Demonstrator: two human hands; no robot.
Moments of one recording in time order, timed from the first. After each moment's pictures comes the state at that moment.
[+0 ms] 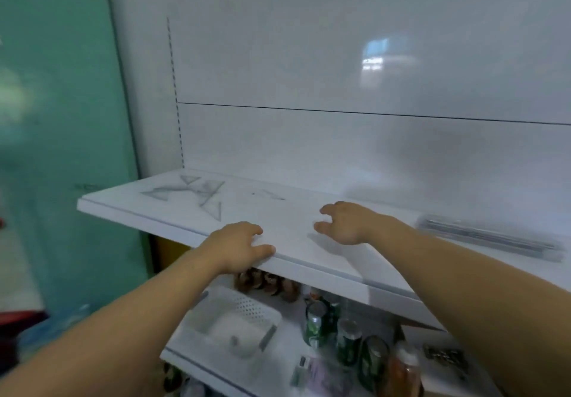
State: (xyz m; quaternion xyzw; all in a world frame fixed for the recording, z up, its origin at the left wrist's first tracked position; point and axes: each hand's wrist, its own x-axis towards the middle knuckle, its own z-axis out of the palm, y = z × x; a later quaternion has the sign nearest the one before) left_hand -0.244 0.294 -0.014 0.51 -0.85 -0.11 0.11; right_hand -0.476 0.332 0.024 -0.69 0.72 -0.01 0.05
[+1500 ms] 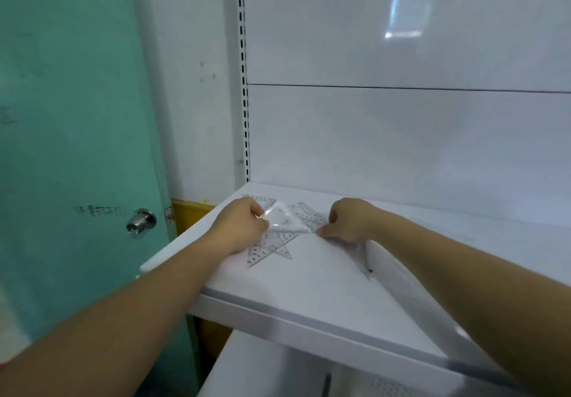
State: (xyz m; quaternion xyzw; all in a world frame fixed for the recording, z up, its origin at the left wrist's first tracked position) left_hand -0.032 -0.077 -0.014 0.52 -0.76 -0.26 0.30; right_hand -0.231 -0.003 0.014 -0.62 0.79 -0.03 0.04
